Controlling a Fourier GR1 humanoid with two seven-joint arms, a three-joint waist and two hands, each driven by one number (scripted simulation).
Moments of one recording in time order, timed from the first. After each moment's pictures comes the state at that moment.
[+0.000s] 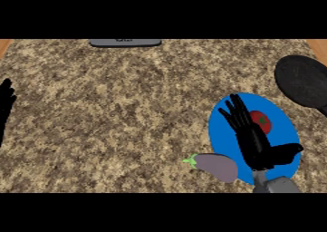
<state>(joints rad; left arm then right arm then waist) -0.07 0.57 0.01 -1.51 0.10 0.23 0.16 -0.09 -0.22 0.31 -1.42 -0.42 -0.12 -0.21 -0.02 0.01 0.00</state>
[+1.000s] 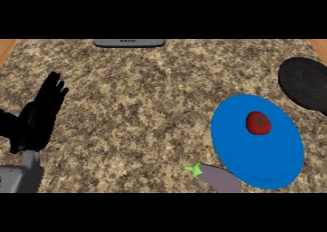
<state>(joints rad) -0.15 0.33 -0.03 -1.58 0.27 0.19 0.19 -0.10 -0.86 -0.14 -1.22 -0.28 0.35 -0.63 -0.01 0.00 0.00</state>
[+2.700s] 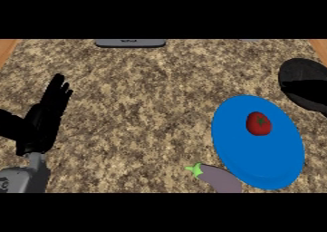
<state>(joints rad) -0.14 0.27 -0.02 -1.60 0.21 0.17 0.21 -0.34 -1.00 0.22 -1.60 0.42 0.59 -0.18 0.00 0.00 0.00</state>
